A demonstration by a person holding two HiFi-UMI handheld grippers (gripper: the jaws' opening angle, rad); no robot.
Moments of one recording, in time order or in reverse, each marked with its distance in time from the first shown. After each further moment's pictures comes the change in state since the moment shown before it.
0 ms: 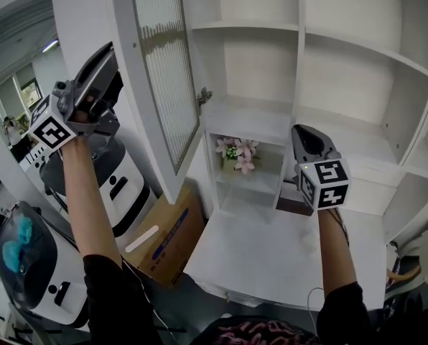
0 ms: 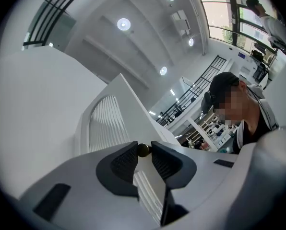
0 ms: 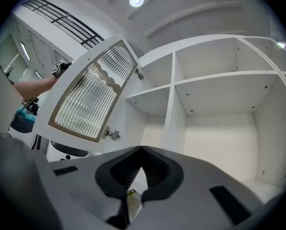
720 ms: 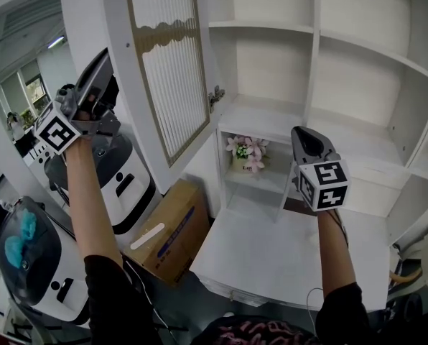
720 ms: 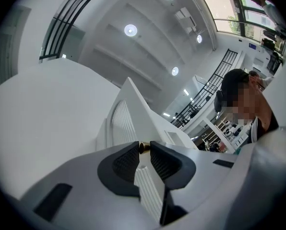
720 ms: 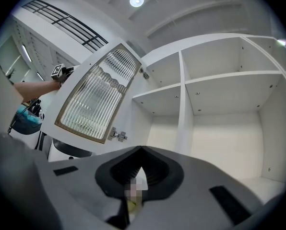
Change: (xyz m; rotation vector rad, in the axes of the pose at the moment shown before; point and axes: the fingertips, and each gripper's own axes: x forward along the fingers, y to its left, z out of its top) left arm -0.054 0.034 0.006 -0.015 -0.035 0.188; right arm 0.008 0.033 0.004 0.004 0.002 0.024
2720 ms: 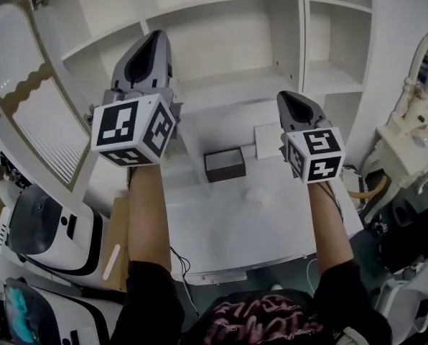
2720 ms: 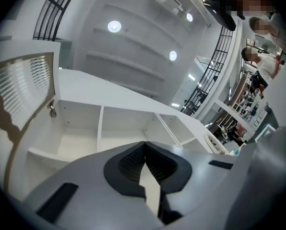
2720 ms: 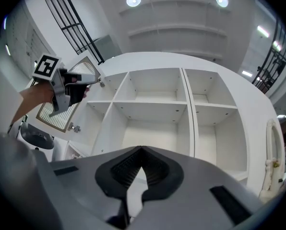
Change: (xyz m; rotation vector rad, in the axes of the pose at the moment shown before) left arm 0.278 -0.225 -0.148 0.144 0.052 0.198; right arm -0.231 -0.183 -0.006 0.001 0.032 -0.461
